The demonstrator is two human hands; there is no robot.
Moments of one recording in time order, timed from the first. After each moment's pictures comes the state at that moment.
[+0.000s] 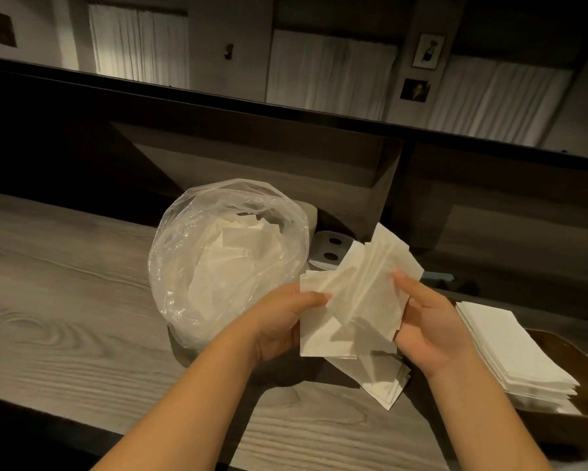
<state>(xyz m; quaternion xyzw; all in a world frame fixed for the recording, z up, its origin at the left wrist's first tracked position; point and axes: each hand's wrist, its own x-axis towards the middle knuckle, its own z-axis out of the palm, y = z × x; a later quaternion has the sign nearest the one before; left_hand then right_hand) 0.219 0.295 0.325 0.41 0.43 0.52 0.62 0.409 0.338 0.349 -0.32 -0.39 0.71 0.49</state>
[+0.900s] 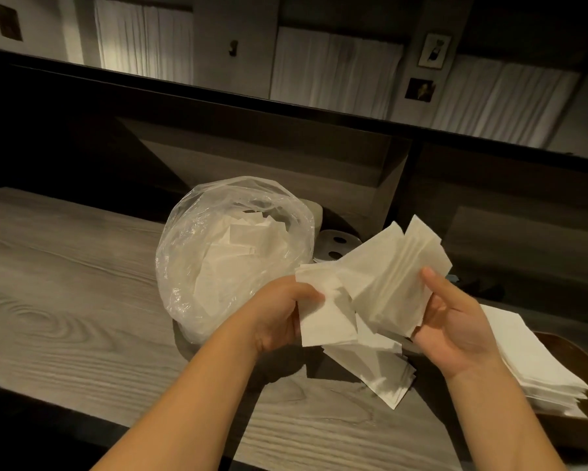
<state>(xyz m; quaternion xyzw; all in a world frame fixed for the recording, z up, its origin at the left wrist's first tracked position) 0.209 0.295 0.325 0.37 0.43 0.53 0.63 0.422 0.333 0.354 -0.29 -0.39 0.69 0.53</state>
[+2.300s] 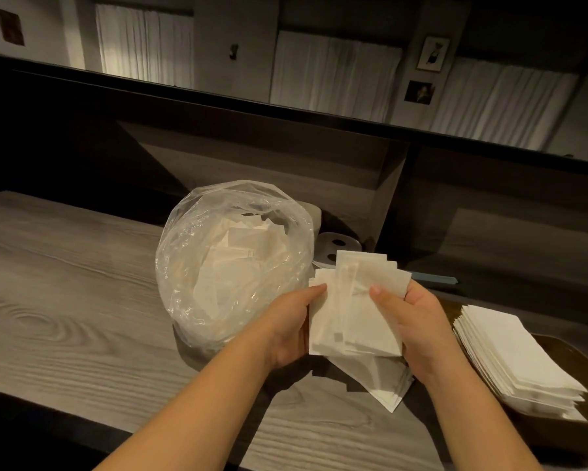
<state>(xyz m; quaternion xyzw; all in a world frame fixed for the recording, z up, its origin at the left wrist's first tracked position) 0.229 0.298 0.320 0.30 0.41 0.54 0.67 0.398 0.331 0.341 -0.44 -0.57 0.52 0.46</state>
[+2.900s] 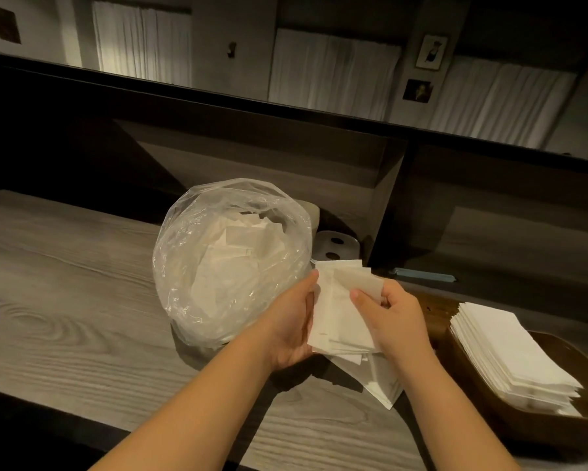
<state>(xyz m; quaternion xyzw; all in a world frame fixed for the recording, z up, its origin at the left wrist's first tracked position) 0.234 0.299 0.319 0.31 0.34 0.51 0.72 0.380 0.338 0.327 -0.50 -0.67 0.35 0.43</state>
